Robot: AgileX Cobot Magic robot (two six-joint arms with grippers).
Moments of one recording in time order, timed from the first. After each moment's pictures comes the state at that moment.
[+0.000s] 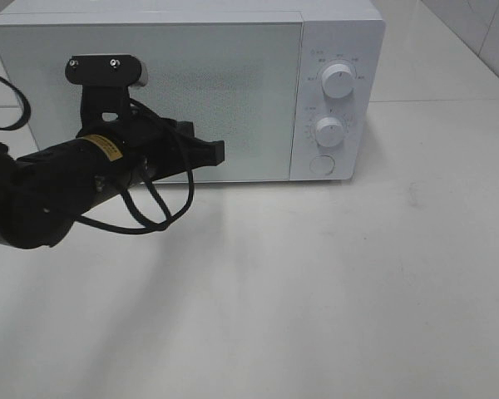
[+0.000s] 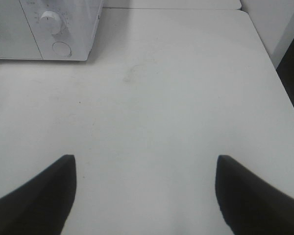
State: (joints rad) left arm -0.70 1.82 -0.75 -0.36 -0.64 0.03; right arm 0.08 0.00 -0.51 -0.09 1.04 0.14
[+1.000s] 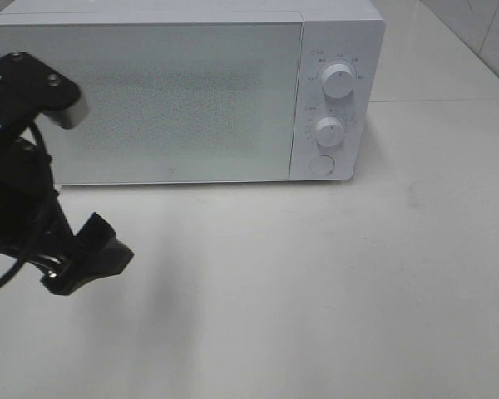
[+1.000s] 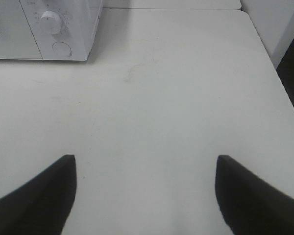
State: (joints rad) left arm -0.67 1.27 -0.73 0.01 0.56 0.05; right arm 0.08 0.00 -0.51 -0.09 1.04 0.14
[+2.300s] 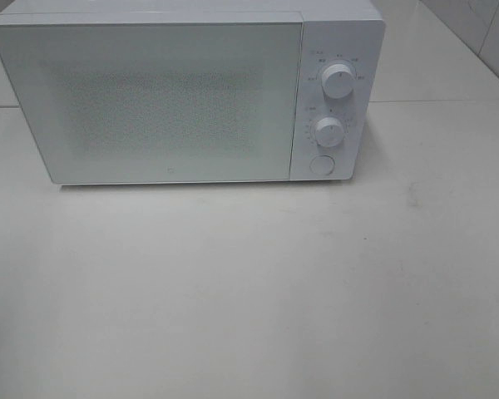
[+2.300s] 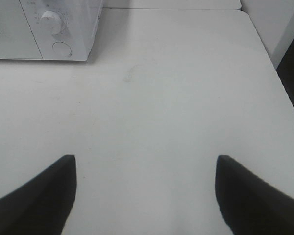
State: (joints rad) left arm -0.09 0.50 -0.66 0.03 1.17 -0.11; right arm 0.08 0.00 -0.51 -0.09 1.04 0.14
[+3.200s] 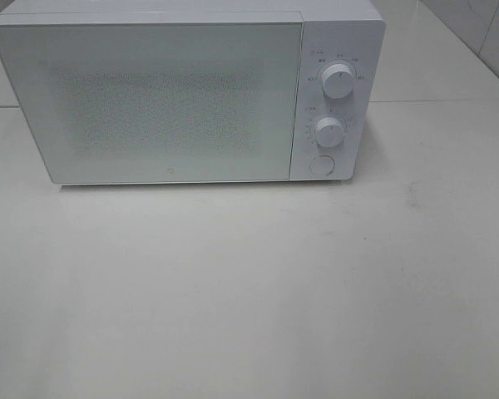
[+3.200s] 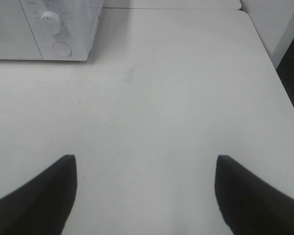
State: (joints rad) left arm -0.09 0.03 -0.50 -0.12 1.04 0.00; right arm 0.08 0.00 -0.51 -0.09 1.04 0.14
